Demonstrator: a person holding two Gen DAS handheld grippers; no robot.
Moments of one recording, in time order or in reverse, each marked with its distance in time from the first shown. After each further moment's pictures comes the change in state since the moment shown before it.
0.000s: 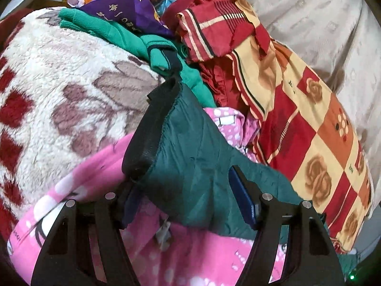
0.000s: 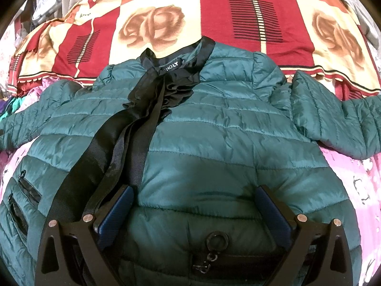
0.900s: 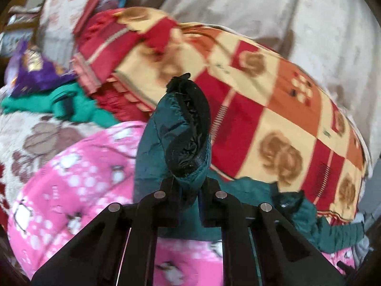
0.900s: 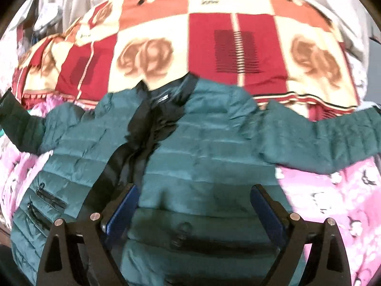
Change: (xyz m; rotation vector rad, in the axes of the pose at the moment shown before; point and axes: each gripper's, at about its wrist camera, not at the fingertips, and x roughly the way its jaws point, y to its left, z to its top) left arm -0.037 -0.202 -0.011 0.299 0.019 -0.077; right arm -0.081 -0.031 0.017 0.033 -0.095 -0.063
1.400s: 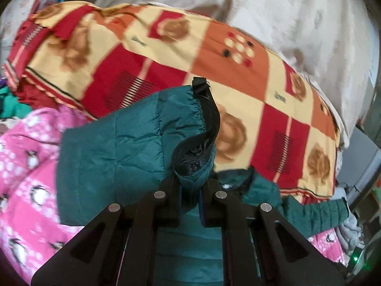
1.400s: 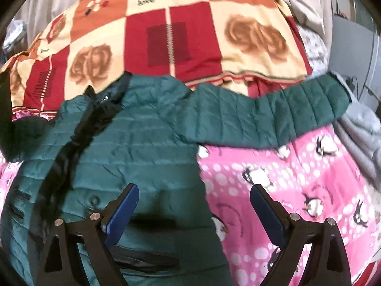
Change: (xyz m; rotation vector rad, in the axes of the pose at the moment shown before) left arm 0.038 -0.163 -0.043 0.104 0.105 -0.191; right arm -0.015 -0.094 -0.022 0.111 0.075 -0.144
